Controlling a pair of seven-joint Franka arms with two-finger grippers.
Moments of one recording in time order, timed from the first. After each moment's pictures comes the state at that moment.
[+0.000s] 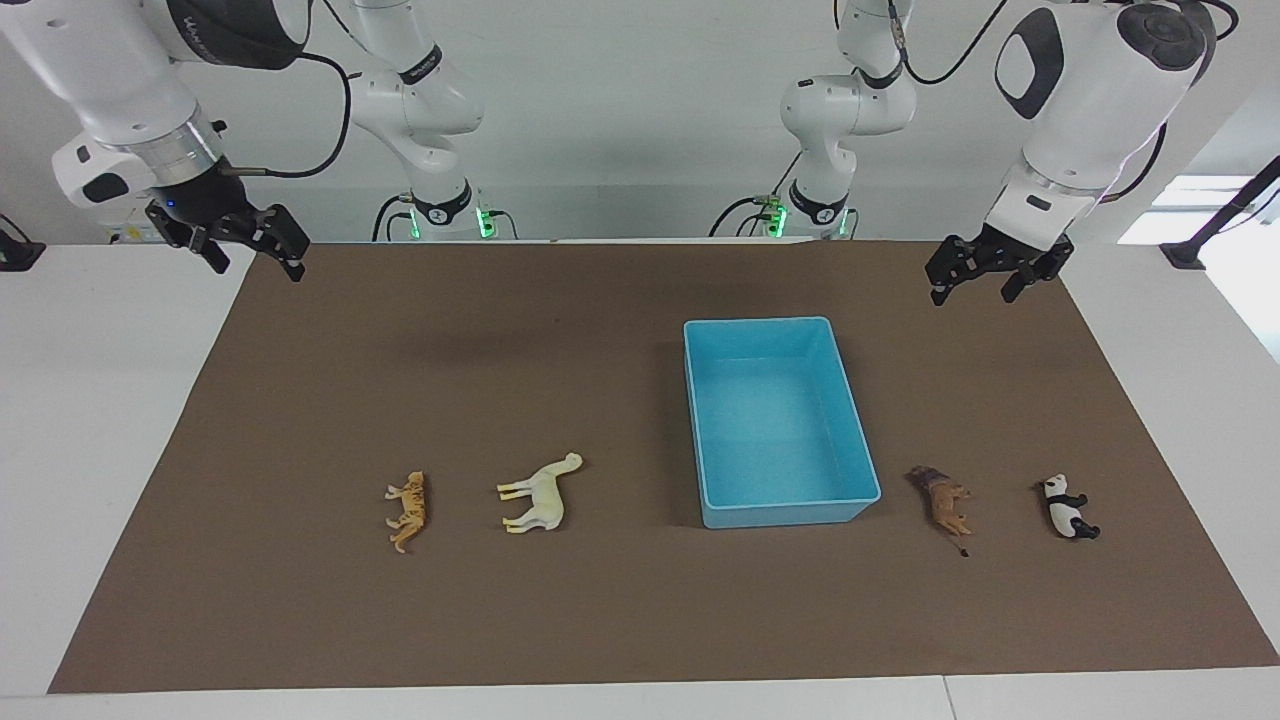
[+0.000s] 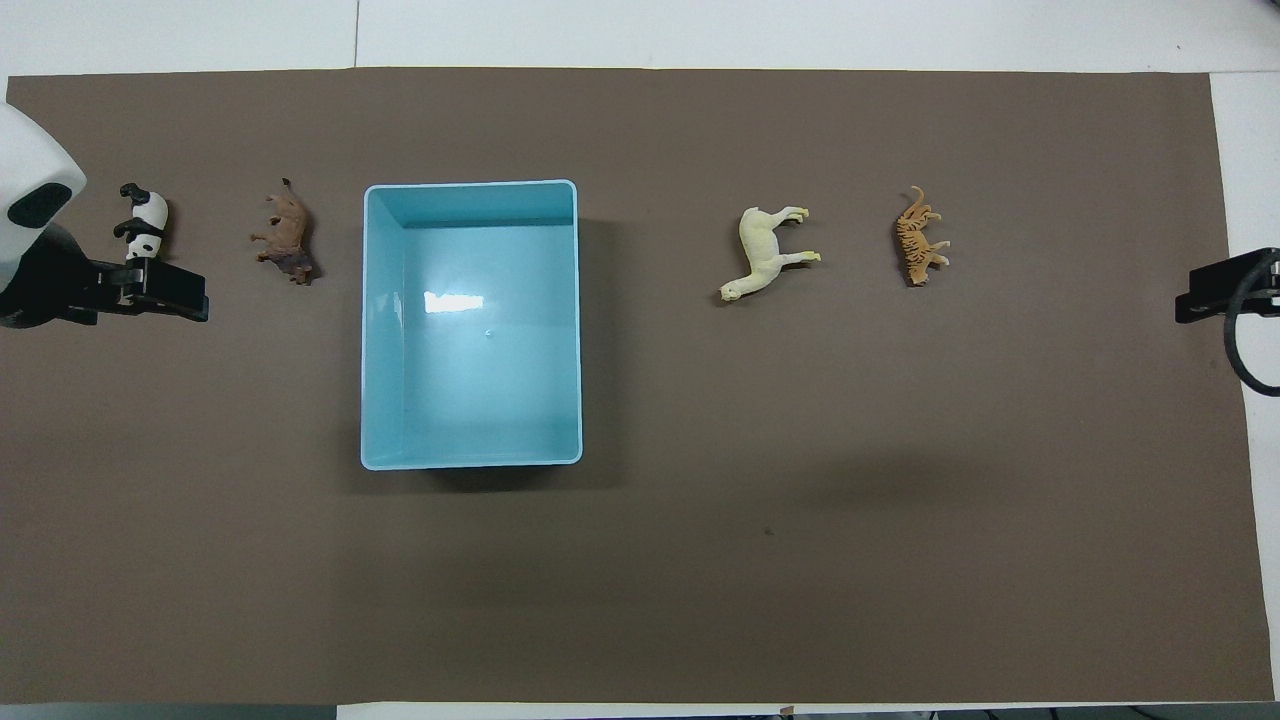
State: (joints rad) left arm -0.03 0.00 -0.06 -1.67 0.01 1.65 -0.04; right arm -0.09 -0.02 -0.02 -1.61 -0.01 1.54 0.05
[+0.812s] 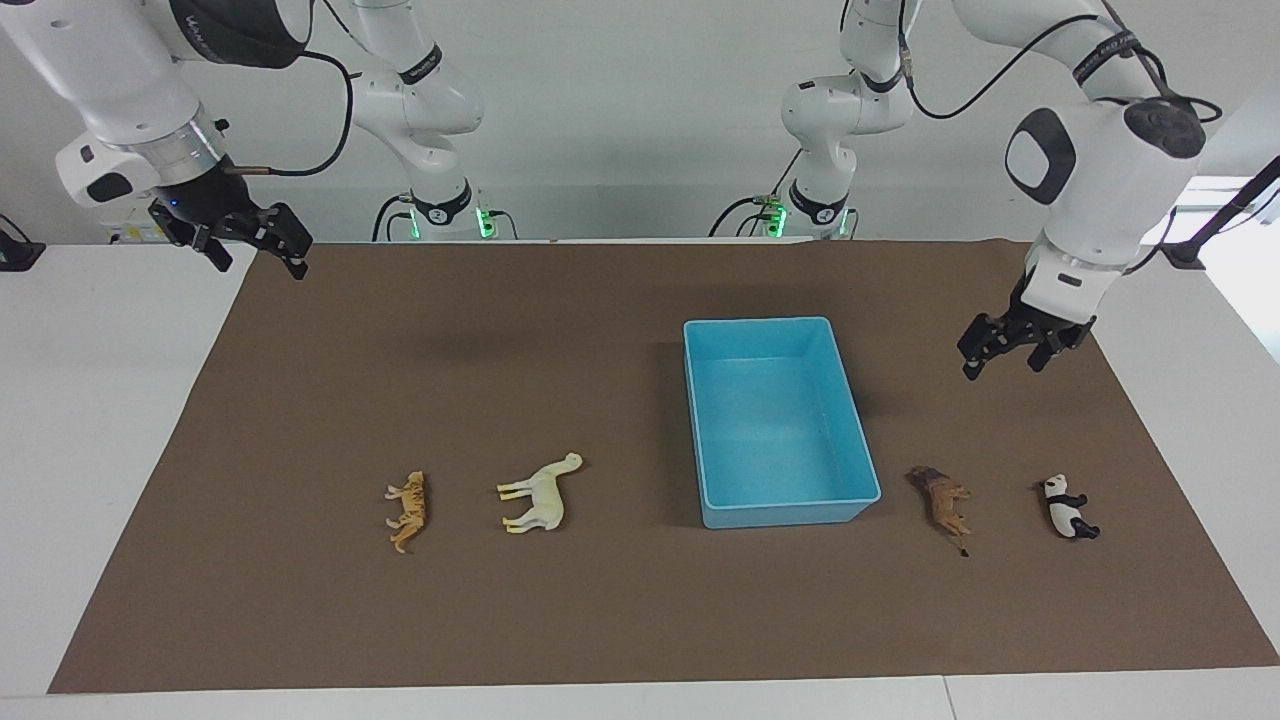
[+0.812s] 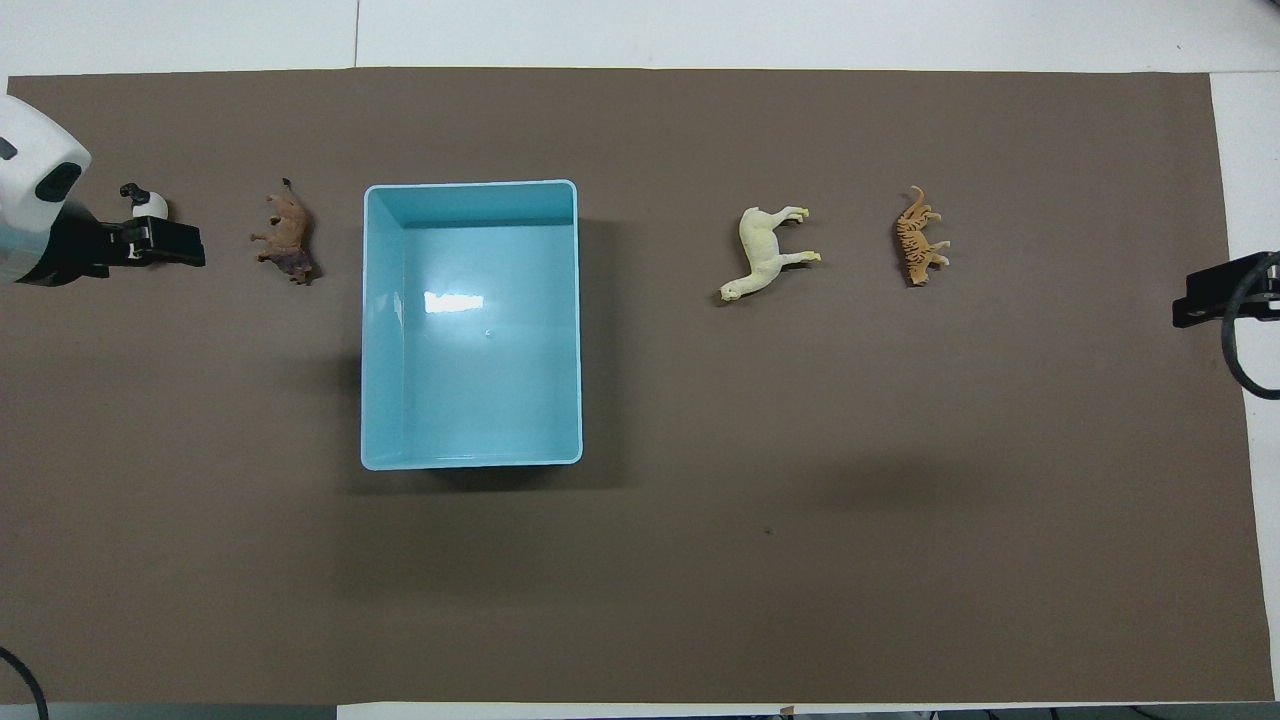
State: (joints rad) left arm 0.06 0.13 -0.05 -1.80 0.01 2.07 -0.04; right arm -0.08 -0.02 -0.02 -1.61 -0.01 1.53 0.05
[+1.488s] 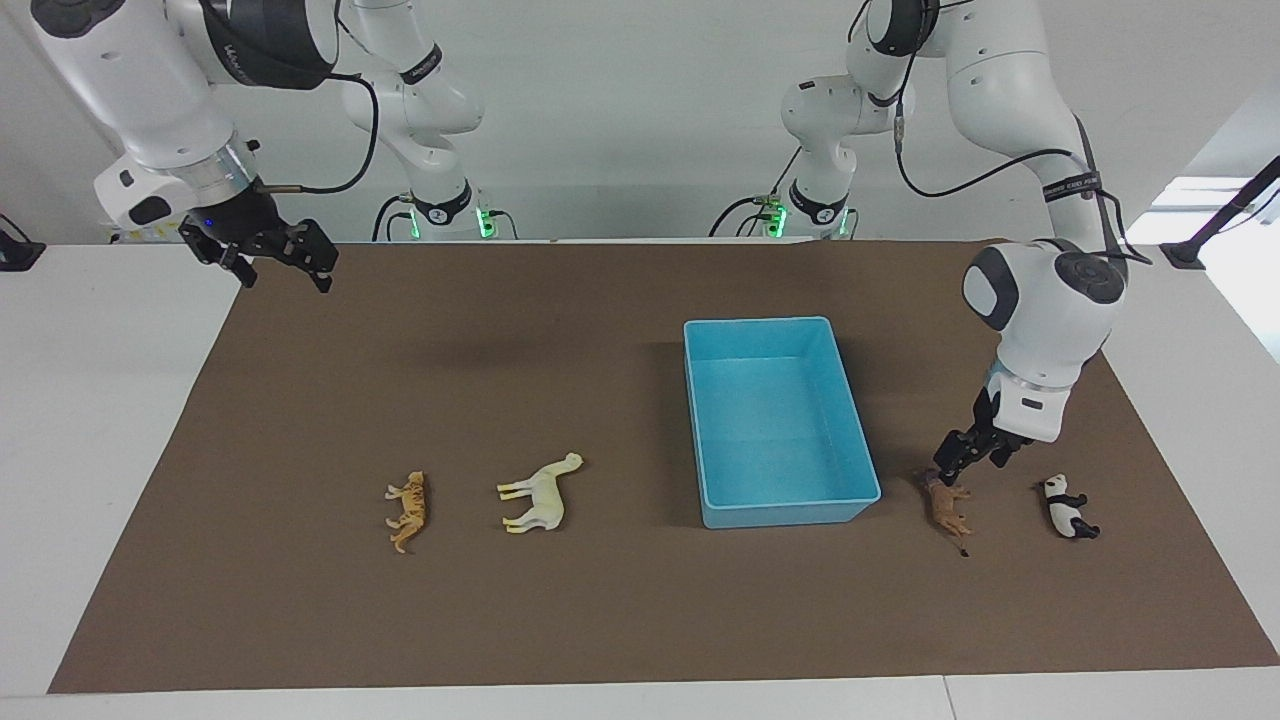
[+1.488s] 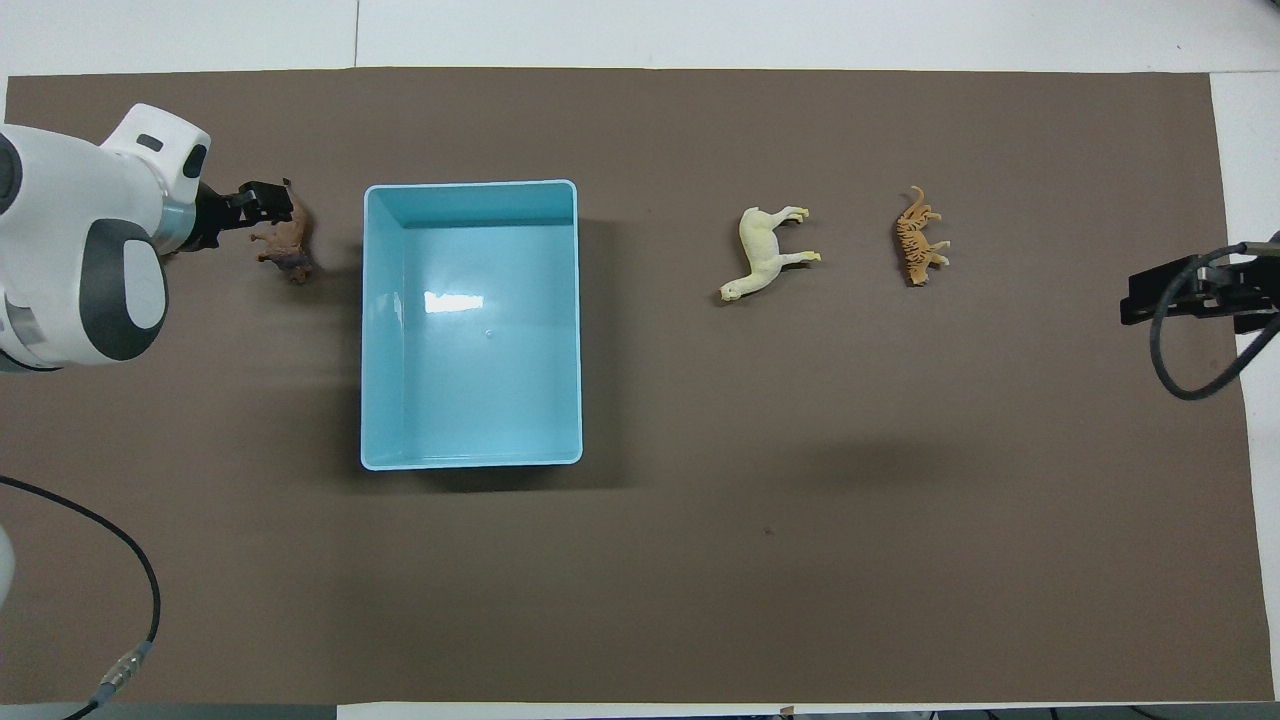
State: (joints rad) left arm 0.04 0.40 -0.06 -1.78 0.01 2.41 -0.28; right arm -0.06 -0.01 0.00 -1.68 0.00 1.63 0.05
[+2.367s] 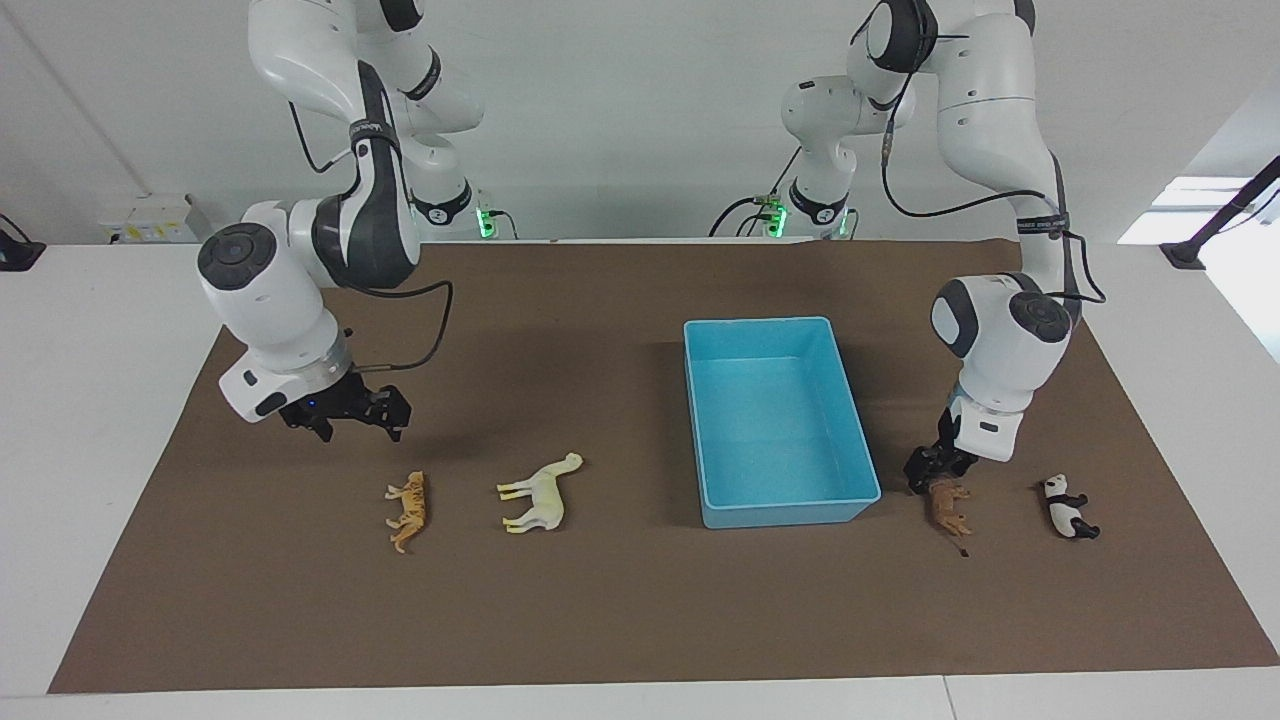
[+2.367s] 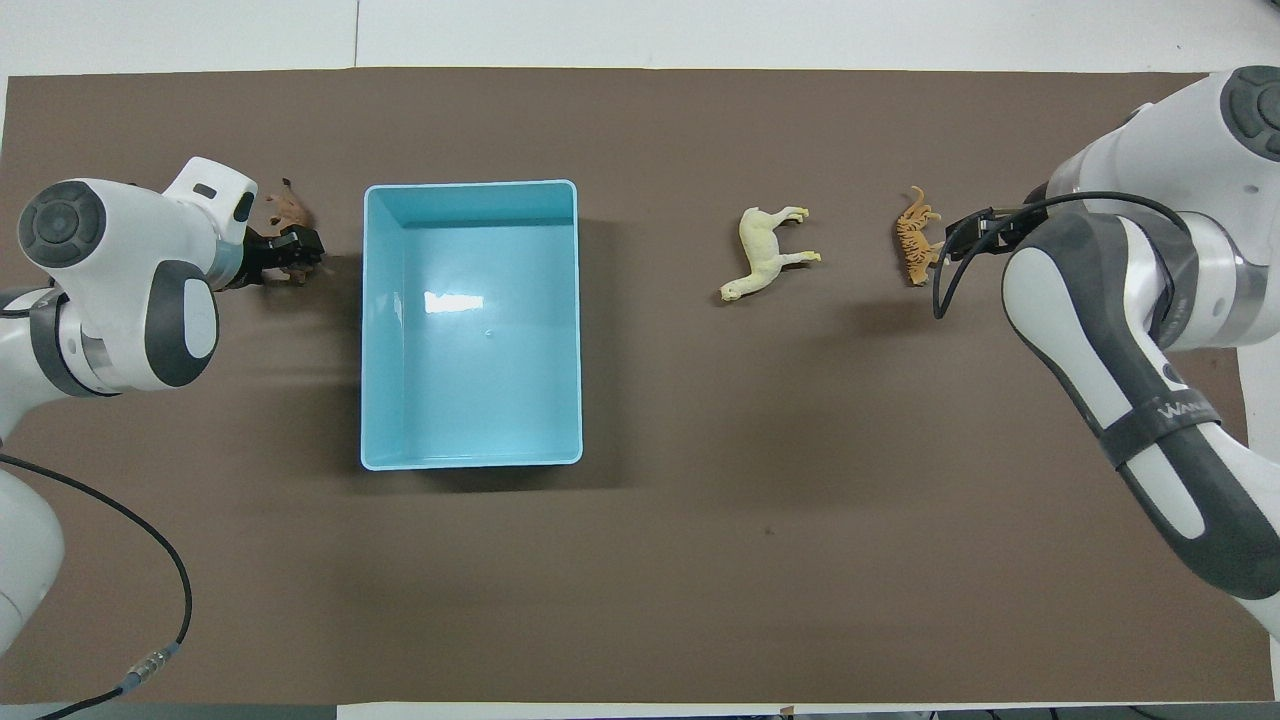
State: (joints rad) left arm 0.04 0.43 -0.06 -1.89 0.01 2.50 -0.29; right arm 0.02 0.32 0.00 -1.74 0.00 2.10 0.05
